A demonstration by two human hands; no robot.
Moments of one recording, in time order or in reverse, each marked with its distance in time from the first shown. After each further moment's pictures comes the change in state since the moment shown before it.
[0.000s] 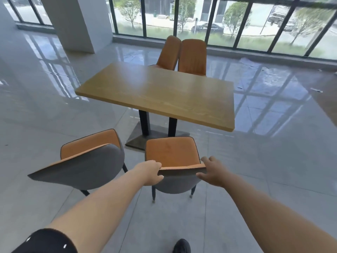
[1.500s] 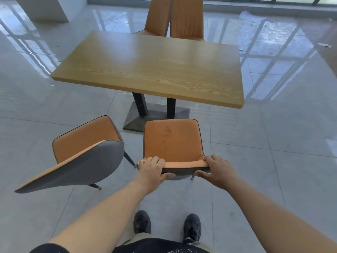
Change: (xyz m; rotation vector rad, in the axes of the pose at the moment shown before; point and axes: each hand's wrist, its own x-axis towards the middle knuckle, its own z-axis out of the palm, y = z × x) left_hand 0.044 -0.043 0.057 0.054 0.223 0.072; right_hand 0.033 -0.007 0.058 -0.009 0.033 -0.007
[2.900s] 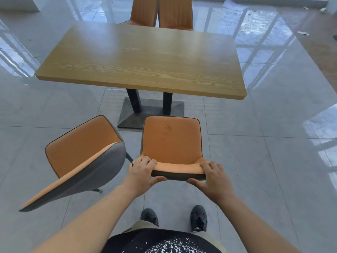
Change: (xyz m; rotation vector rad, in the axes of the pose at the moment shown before) left_hand -0.019 -0.100 -0.010 -0.081 -0.018 0.106; right_hand -0.027 -0.106 0.039 0.141 0.151 0.212
